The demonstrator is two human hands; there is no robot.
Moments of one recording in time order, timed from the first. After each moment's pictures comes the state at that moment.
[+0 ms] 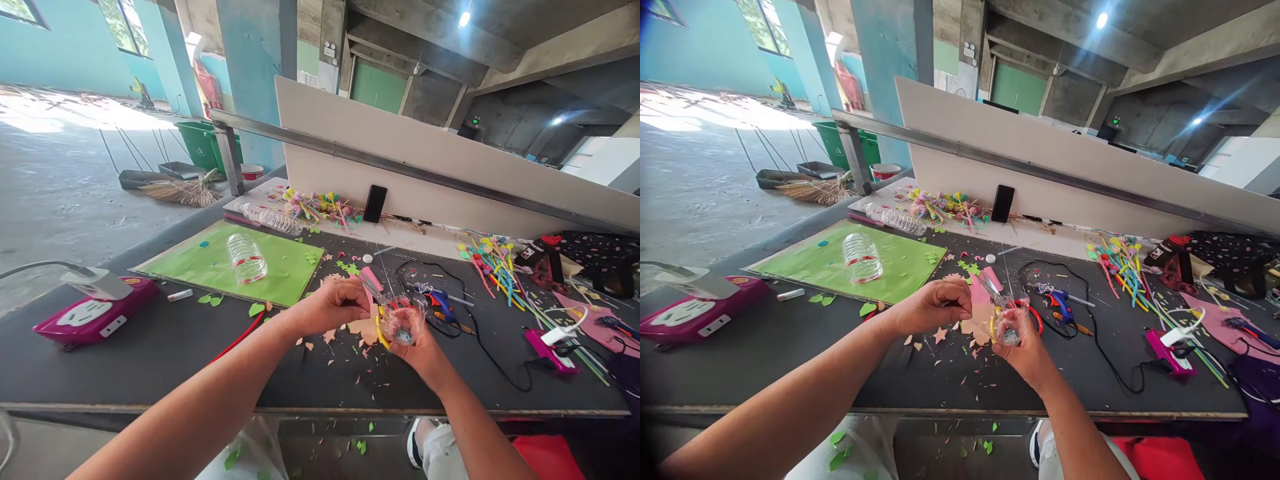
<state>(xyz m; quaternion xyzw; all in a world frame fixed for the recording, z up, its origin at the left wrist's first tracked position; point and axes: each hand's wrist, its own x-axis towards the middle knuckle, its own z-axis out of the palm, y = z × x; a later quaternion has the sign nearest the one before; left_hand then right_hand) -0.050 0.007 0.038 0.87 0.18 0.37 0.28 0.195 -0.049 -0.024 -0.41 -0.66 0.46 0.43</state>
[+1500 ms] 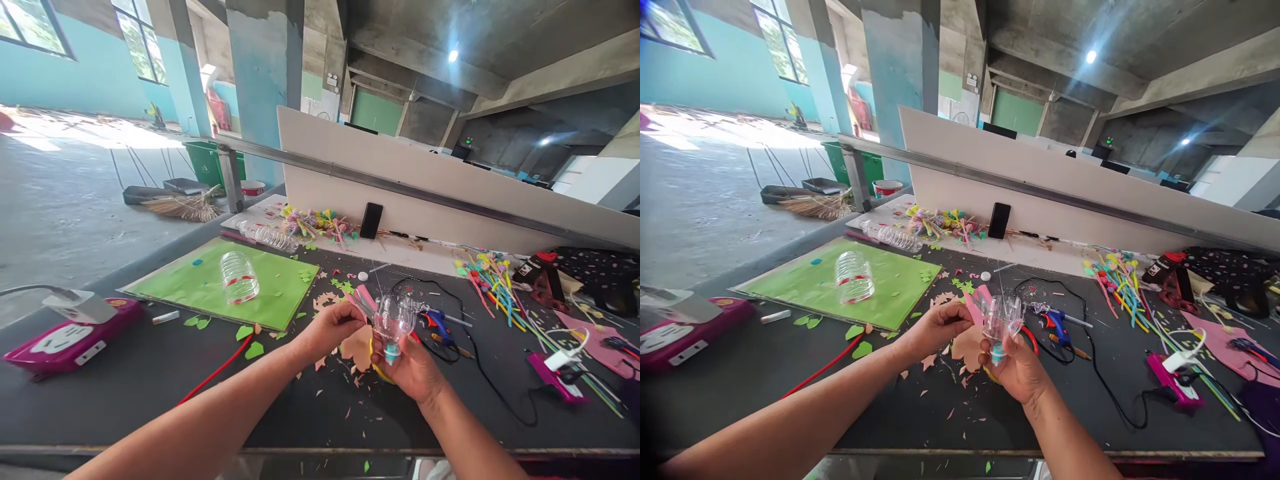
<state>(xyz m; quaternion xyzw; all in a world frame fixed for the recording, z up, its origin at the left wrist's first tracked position) -0.019 0.025 -0.025 0.66 0.31 0.46 0.50 0.185 -0.024 -0.025 -0.21 -0.31 0.79 0.48</state>
